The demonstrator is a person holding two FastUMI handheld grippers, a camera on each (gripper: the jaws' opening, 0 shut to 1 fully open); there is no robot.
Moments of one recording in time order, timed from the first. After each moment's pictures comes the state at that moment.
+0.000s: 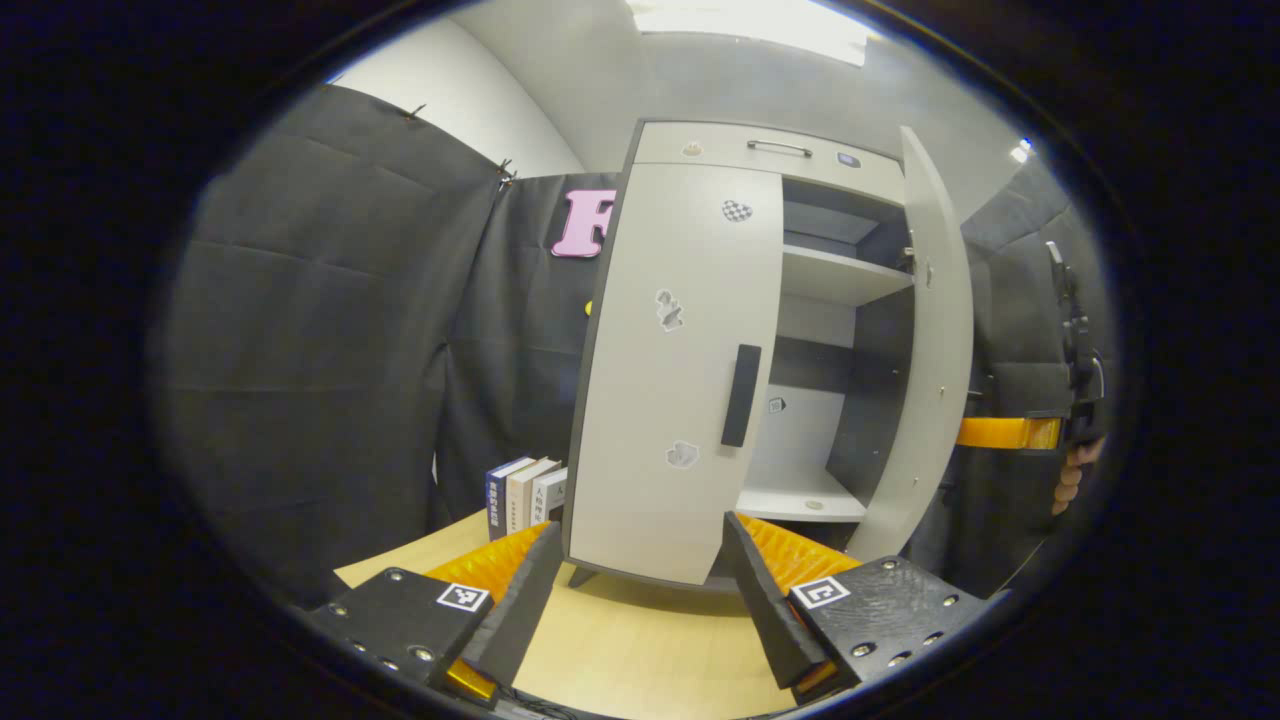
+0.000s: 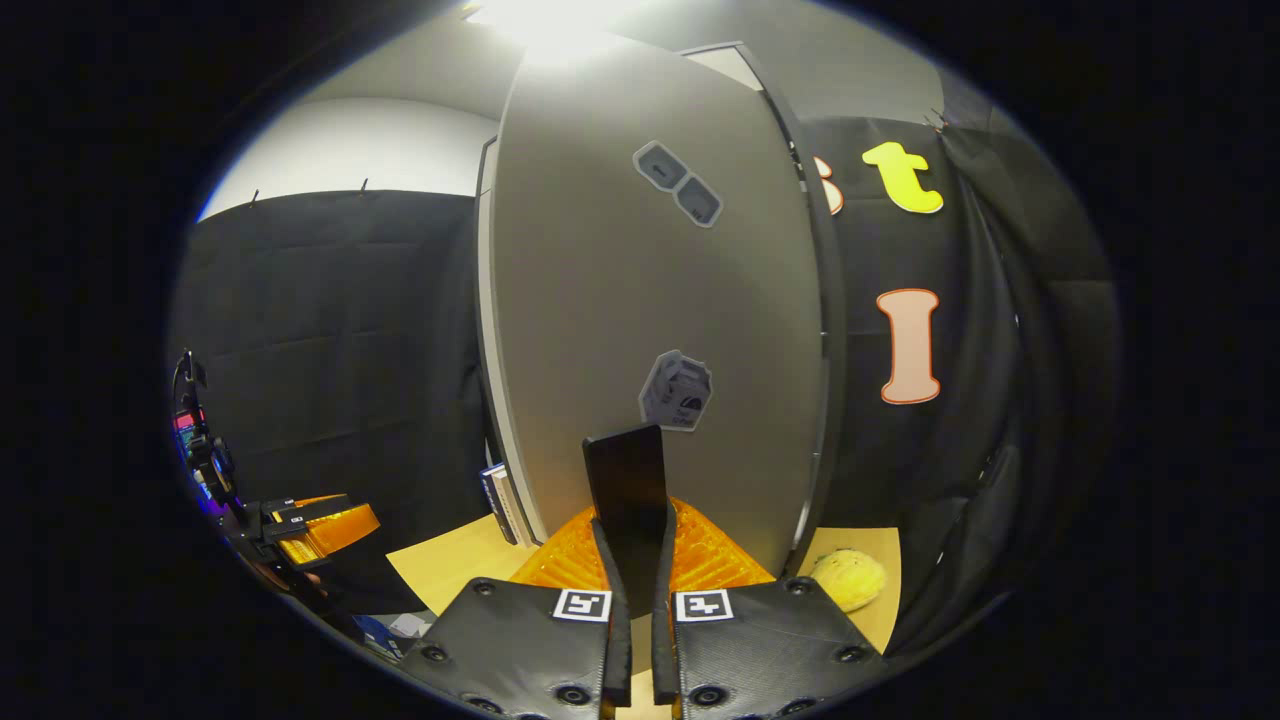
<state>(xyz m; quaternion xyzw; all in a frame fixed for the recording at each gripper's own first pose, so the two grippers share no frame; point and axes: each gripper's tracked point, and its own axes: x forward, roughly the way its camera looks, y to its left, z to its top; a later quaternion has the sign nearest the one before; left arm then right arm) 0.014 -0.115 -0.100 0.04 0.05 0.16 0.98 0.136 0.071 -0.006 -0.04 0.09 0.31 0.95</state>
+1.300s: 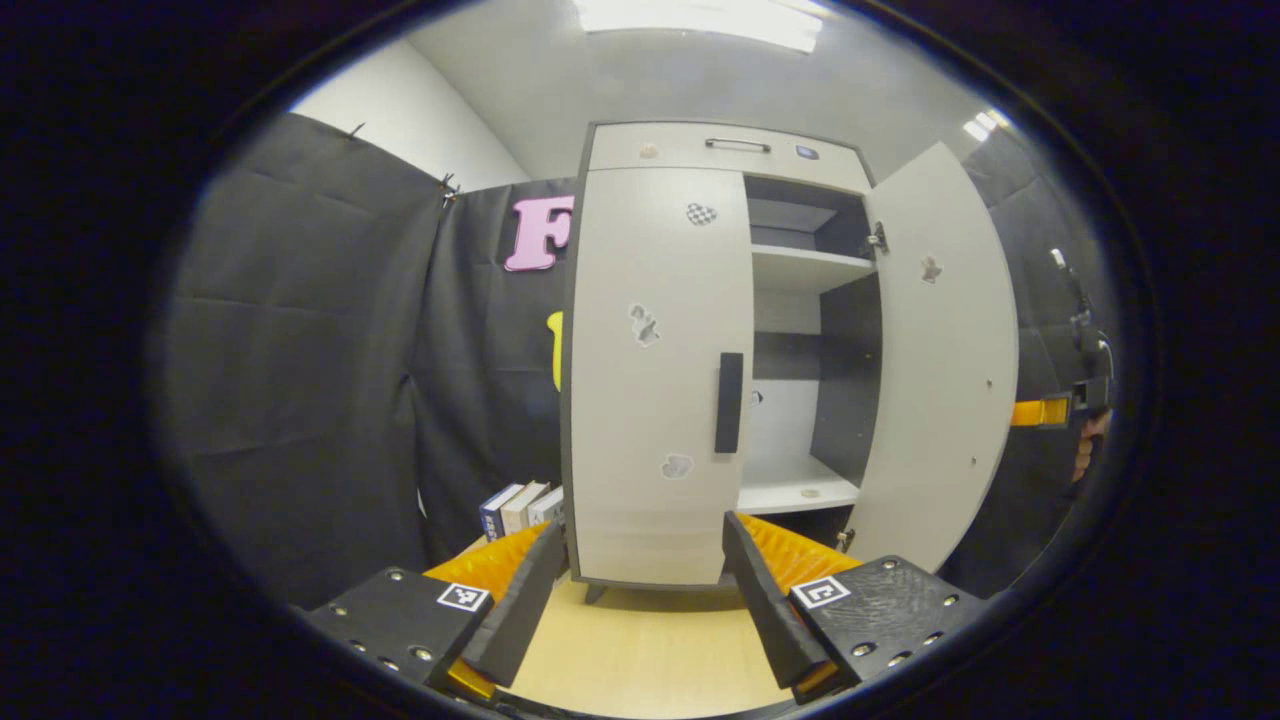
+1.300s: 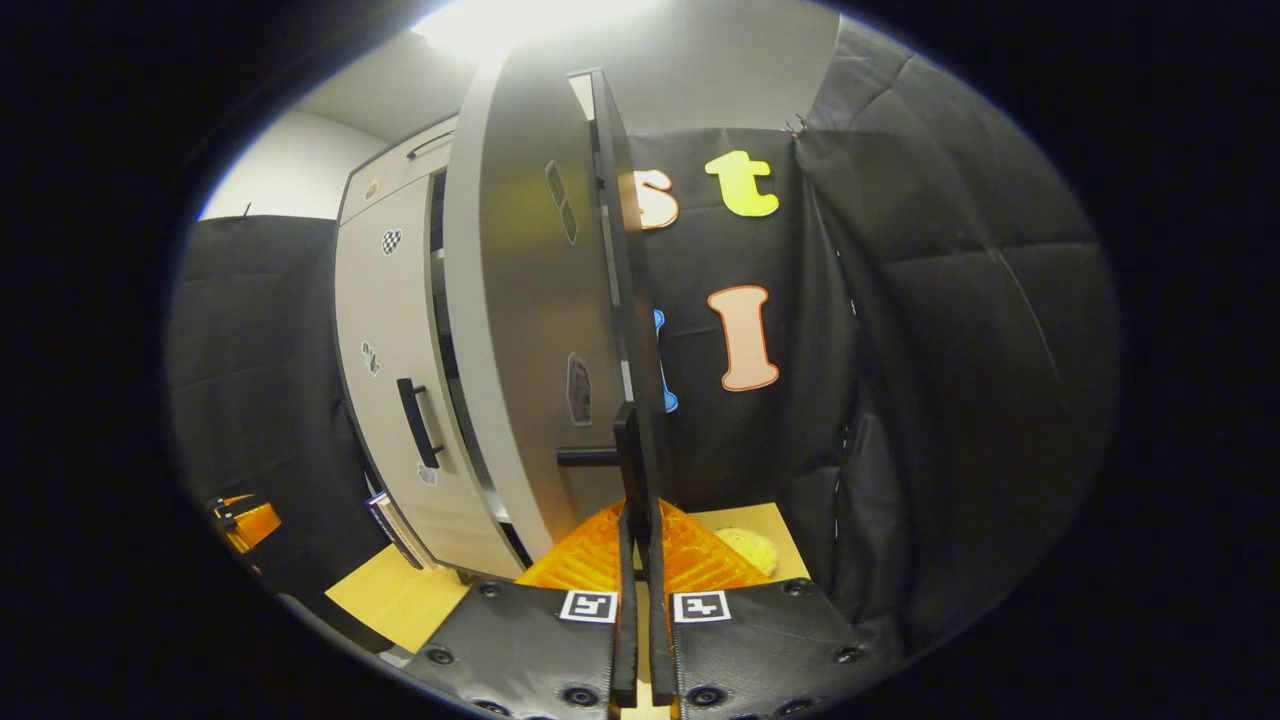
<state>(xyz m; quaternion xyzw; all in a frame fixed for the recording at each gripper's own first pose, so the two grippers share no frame) 0.025 -0.080 -0.073 0.09 0.06 0.09 0.99 0.124 -0.025 -0.007 0.01 0.09 0.10 0.99</state>
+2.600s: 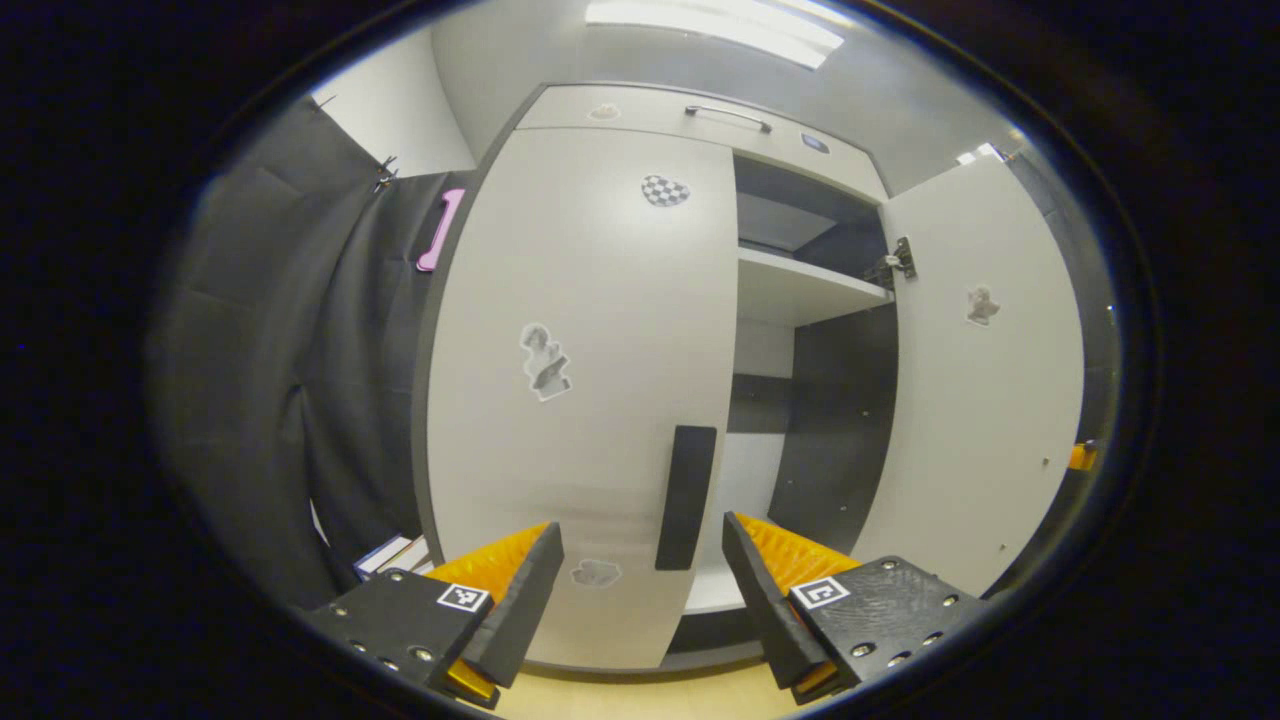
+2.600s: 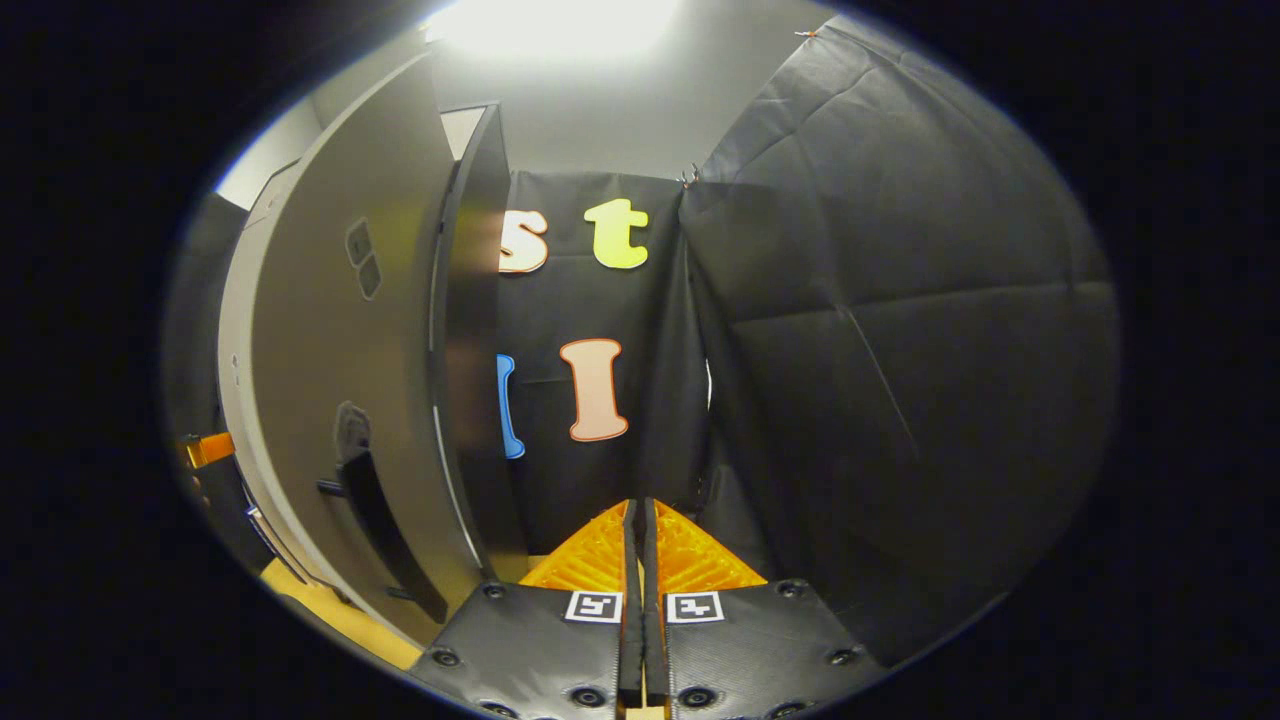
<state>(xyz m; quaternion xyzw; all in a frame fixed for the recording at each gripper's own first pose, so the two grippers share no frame) 0.248 -0.128 -0.054 0.06 0.03 0.00 1.00 0.164 -0.172 0.035 -0.04 0.00 -0.09 1.00</state>
